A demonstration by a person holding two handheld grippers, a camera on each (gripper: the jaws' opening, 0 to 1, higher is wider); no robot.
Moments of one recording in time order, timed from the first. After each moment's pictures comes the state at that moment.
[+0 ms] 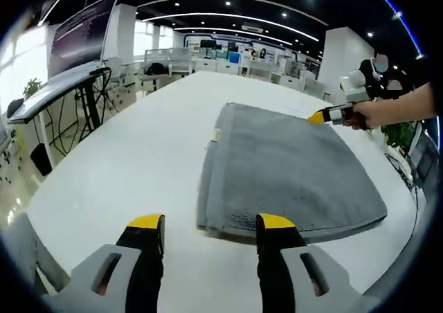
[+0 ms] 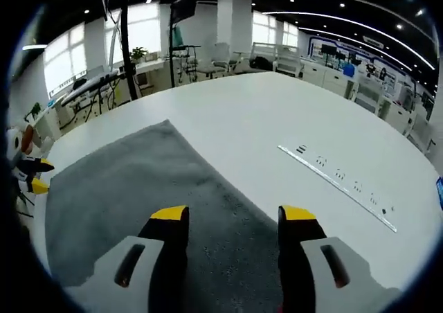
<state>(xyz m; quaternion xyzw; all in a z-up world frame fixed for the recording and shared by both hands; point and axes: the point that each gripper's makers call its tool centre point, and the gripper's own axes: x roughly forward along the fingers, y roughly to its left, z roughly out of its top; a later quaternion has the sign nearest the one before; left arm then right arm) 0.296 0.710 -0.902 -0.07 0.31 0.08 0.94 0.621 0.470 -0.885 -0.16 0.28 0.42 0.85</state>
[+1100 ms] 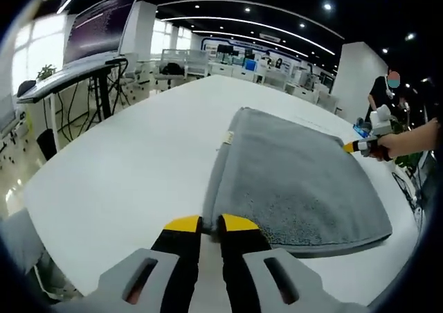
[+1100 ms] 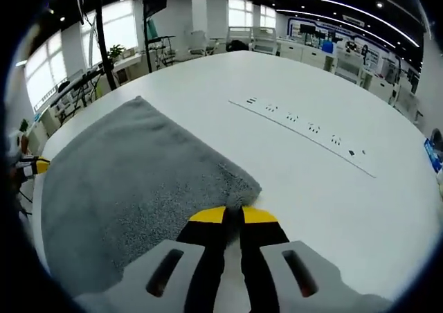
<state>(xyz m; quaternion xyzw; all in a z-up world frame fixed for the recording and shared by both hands) 0.304 0.711 -0.910 -0.10 0.30 0.12 0.94 0.614 0.387 -0.915 -0.14 0.34 0.37 0.86</state>
